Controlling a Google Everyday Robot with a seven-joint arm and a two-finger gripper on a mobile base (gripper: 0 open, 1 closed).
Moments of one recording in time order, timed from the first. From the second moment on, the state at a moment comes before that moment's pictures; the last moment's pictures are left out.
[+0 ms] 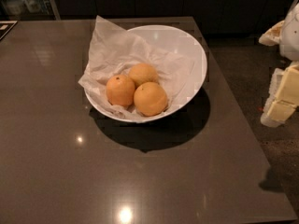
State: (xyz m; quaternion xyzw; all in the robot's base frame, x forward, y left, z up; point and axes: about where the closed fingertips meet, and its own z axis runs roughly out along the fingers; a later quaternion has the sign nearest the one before) arm 0.438 -0.217 0.976 -0.60 0.78 -0.03 0.16
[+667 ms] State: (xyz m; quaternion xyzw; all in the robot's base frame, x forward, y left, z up) arm 0.447 -0.204 0.978 -0.60 0.78 -0.03 0.15
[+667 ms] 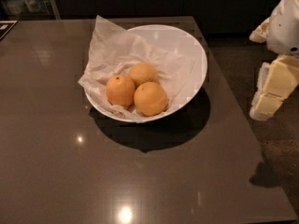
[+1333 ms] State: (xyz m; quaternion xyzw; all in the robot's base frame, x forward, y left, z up) arm 0.450 -0.185 0.974 -0.64 0.76 -0.01 0.13
